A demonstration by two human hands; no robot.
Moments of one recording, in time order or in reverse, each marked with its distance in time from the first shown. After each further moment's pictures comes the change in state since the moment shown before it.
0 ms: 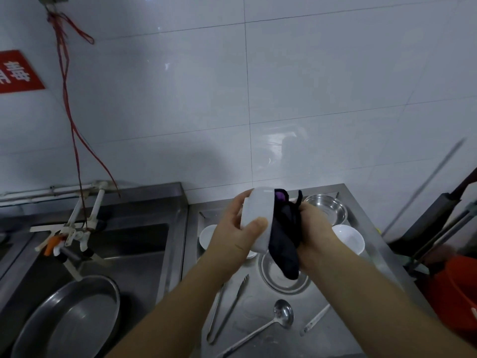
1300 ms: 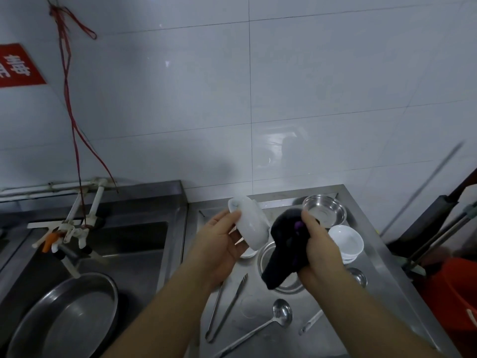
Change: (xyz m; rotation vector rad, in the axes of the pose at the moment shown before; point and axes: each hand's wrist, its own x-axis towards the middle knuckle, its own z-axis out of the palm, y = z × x) left_hand 0.001 -0.009 -0.020 -0.643 0.261 -0.368; right_hand 0.014 0.033 -0.050 -0.089 0.328 -0.364
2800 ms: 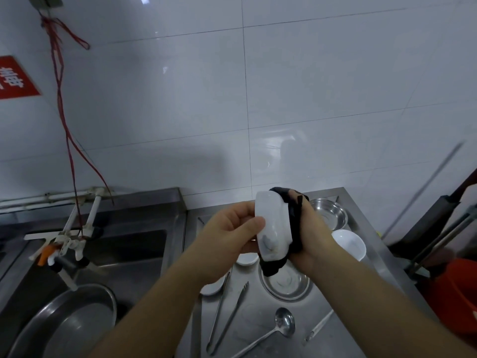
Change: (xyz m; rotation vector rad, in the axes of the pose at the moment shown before) left_hand -0.016 0.034 0.030 0.535 -0.474 0.184; right_hand 0.011 -0.039 0.042 -0.039 -0.286 0.150
